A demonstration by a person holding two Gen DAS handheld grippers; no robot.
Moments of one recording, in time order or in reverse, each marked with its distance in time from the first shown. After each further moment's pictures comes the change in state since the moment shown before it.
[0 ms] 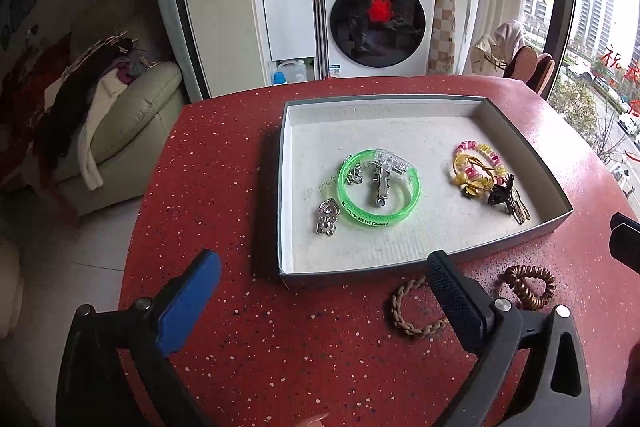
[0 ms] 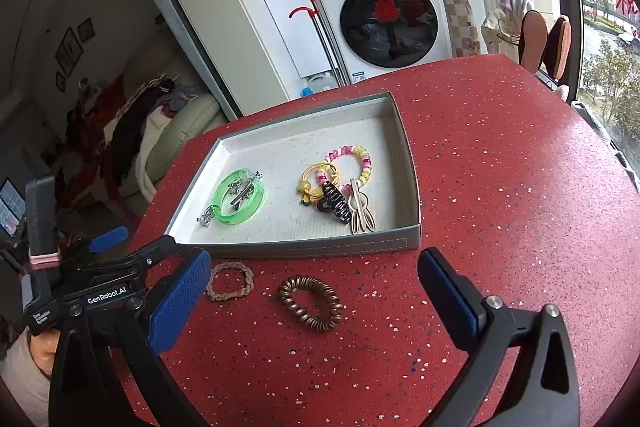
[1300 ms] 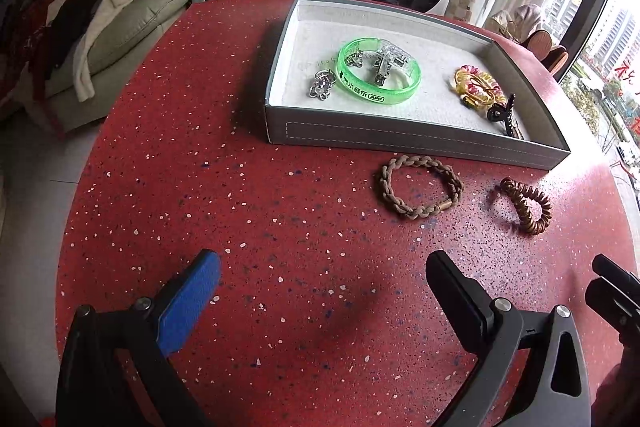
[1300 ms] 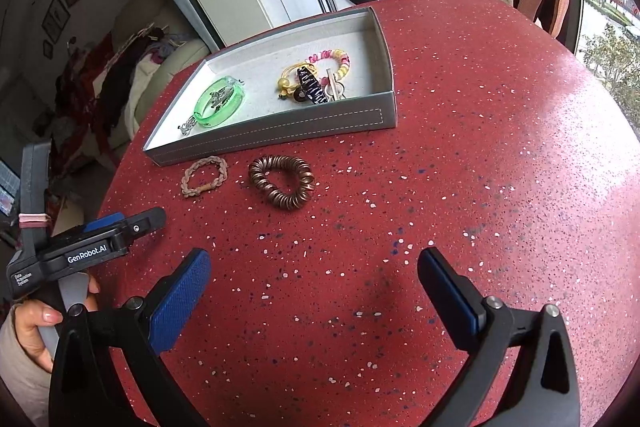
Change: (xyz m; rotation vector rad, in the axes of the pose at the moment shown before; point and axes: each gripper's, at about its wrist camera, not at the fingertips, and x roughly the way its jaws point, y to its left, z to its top) left arm 0.007 -0.002 -0.062 -0.158 0.210 -0.054; right arm -0.003 -0.014 -0.055 -0.026 0.191 -0.044
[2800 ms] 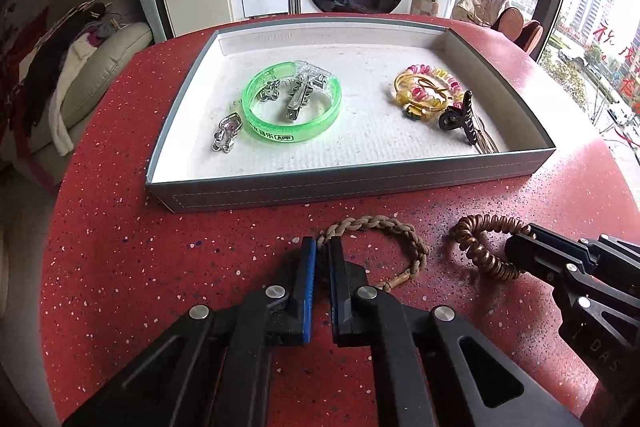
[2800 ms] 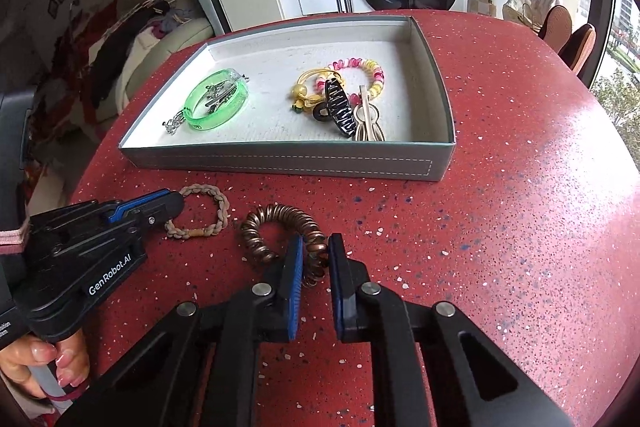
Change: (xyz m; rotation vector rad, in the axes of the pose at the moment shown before) left arm 0.019 -0.058 0.023 0.147 -0.054 -0.013; right arm 0.039 0.020 0.029 -0.116 0.010 -0.055
